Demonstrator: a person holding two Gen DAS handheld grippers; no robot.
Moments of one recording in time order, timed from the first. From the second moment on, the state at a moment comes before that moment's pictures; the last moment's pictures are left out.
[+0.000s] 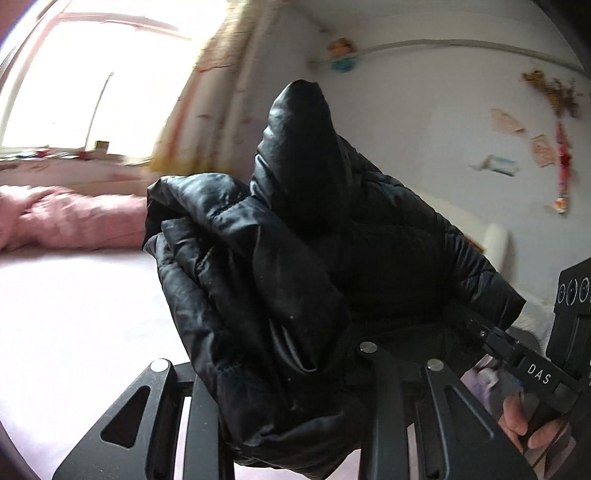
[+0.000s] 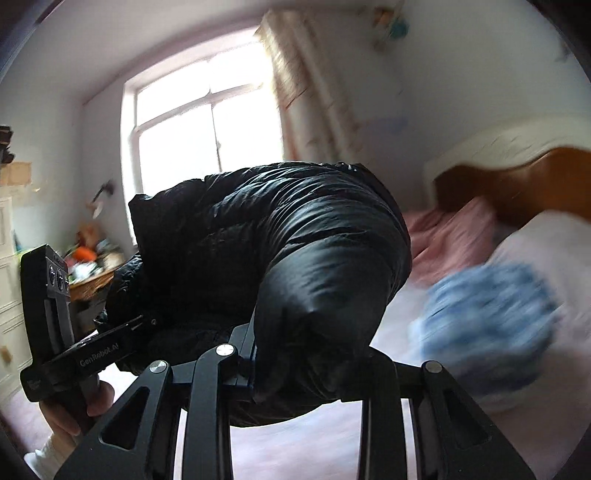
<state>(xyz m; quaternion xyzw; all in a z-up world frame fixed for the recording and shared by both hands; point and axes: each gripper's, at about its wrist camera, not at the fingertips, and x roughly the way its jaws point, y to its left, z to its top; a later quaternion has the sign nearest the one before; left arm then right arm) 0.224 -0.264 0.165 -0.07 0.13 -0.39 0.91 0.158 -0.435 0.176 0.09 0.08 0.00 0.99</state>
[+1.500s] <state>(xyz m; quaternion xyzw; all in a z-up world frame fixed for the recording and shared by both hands) 0.337 -0.398 0.097 -0.16 0.34 -0.55 0.75 0.157 -0.655 0.126 0.22 0.13 -0.11 0.96</state>
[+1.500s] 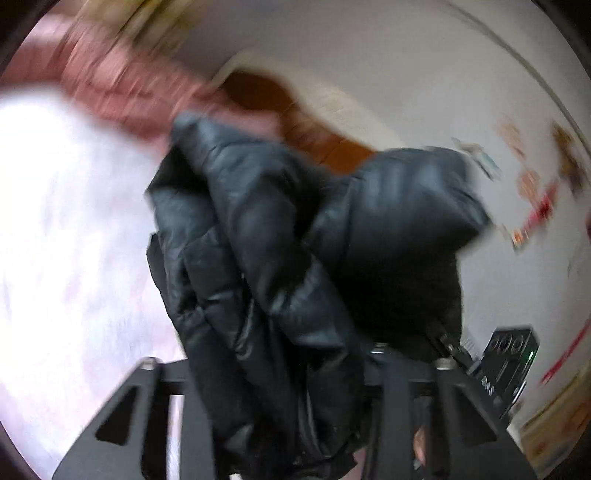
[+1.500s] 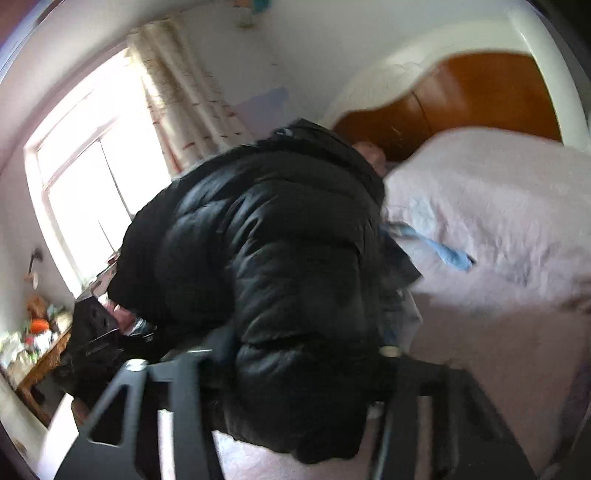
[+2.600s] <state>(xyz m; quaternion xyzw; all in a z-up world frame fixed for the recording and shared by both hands) 0.295 -0.360 0.141 -0.07 0.09 -0.38 0.92 0.134 -0.635 0.158 0.11 0.05 -0.26 0.96</state>
